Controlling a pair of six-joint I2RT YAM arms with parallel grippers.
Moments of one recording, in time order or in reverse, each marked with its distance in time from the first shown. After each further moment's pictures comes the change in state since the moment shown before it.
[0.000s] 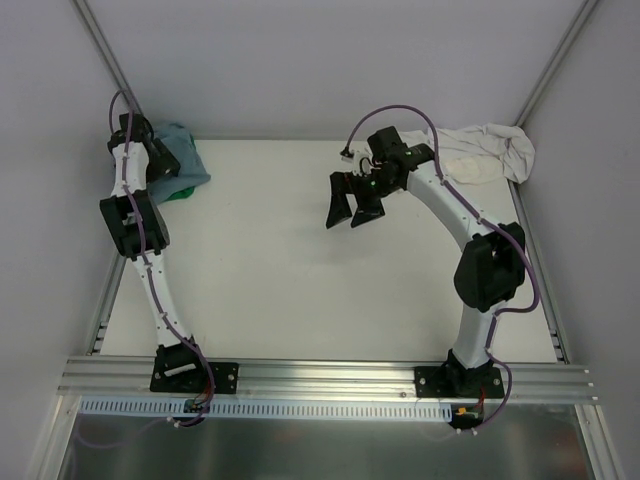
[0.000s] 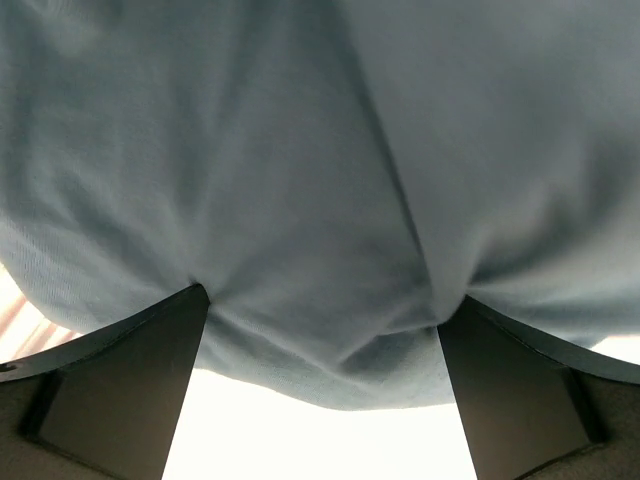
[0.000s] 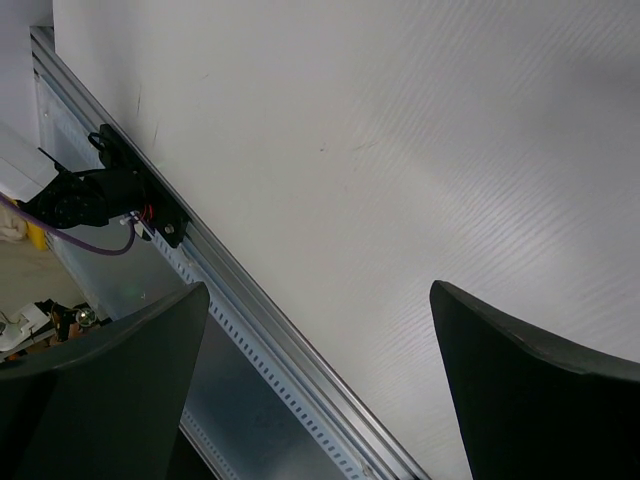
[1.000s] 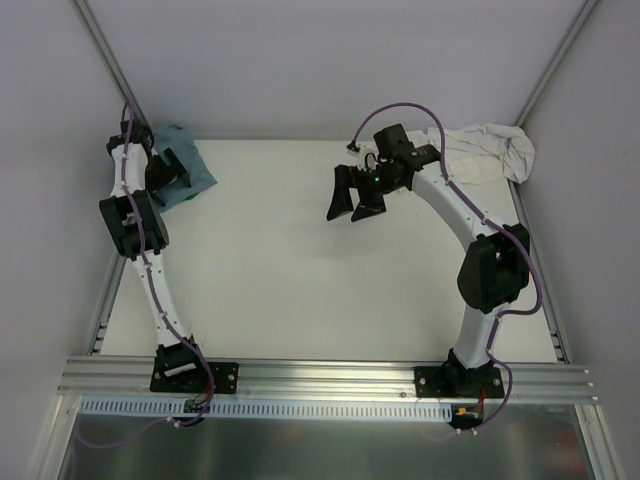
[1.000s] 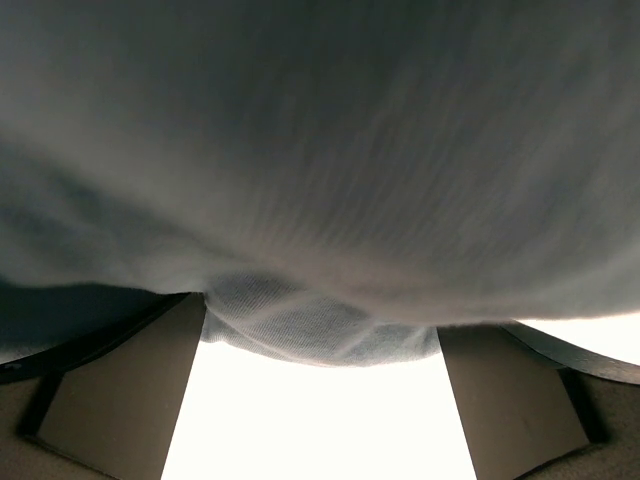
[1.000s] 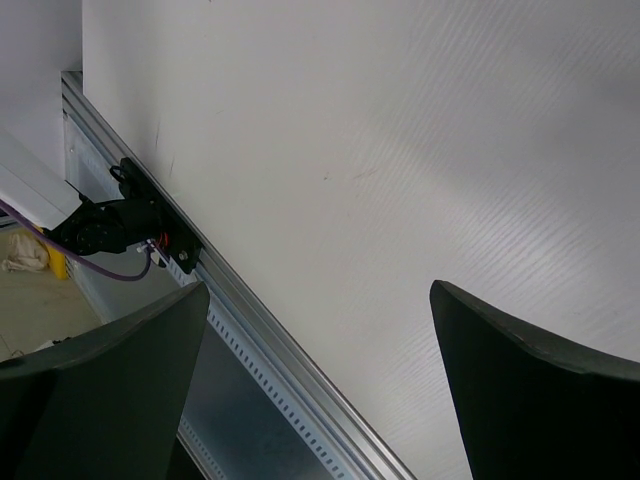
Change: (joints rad) left arm 0.021 0.026 0.010 -0.177 0.274 0.046; right arm -0.031 -0.019 -0.031 0.091 -0.014 0.061
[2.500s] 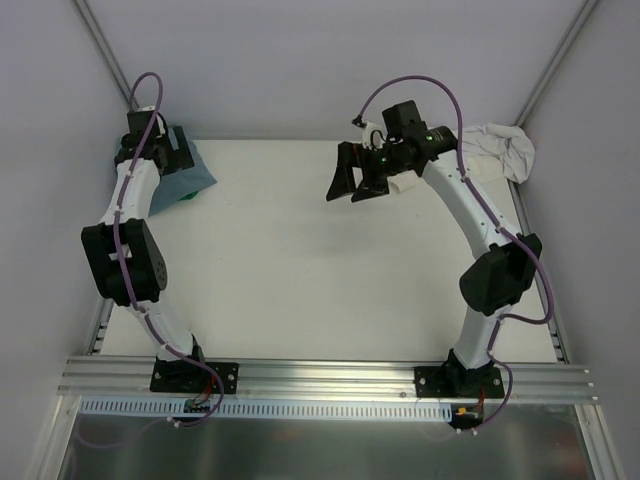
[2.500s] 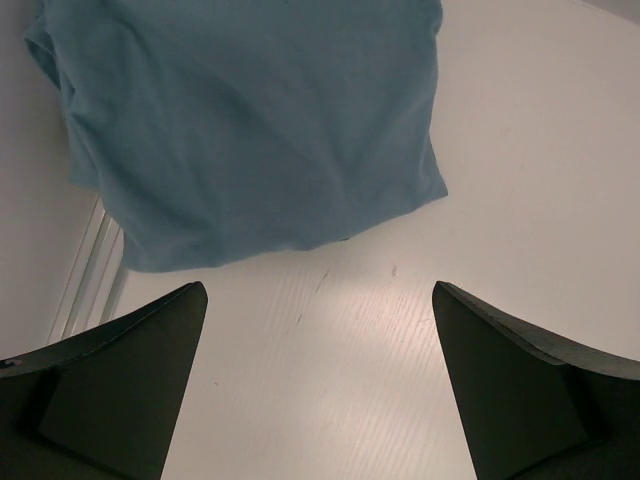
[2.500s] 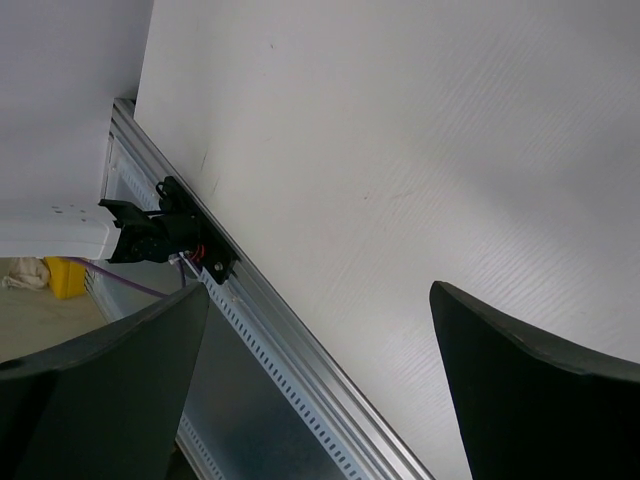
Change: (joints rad) left arm -0.167 -0.705 -0.772 0.604 -0.262 0.223; right arm -0.002 -0.023 0.210 -0.127 -0.005 0.023
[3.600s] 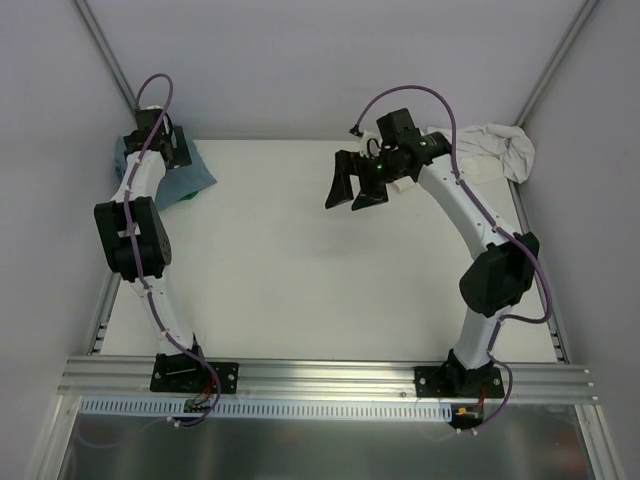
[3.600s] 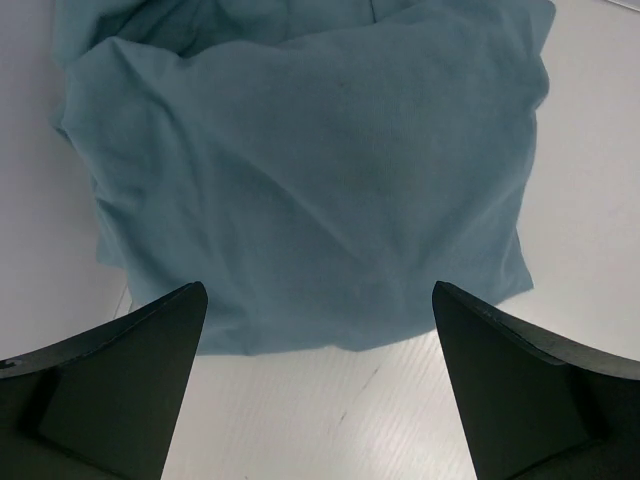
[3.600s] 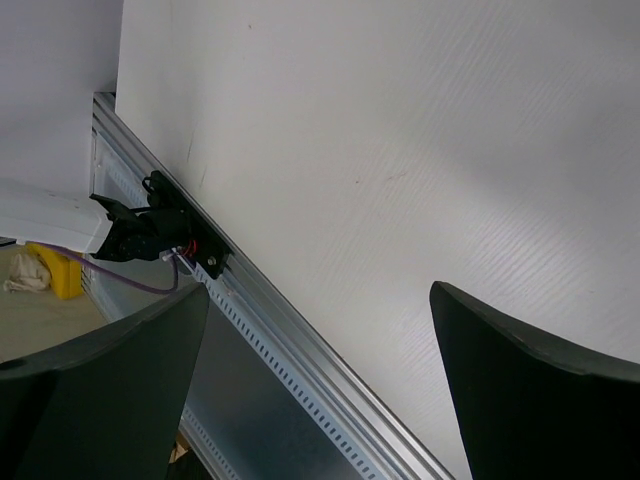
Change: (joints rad) left arm 0.037 0.206 0.140 0.071 -0.099 0.066; right arm 0.022 -0.009 -0.074 0.040 0.044 0.037
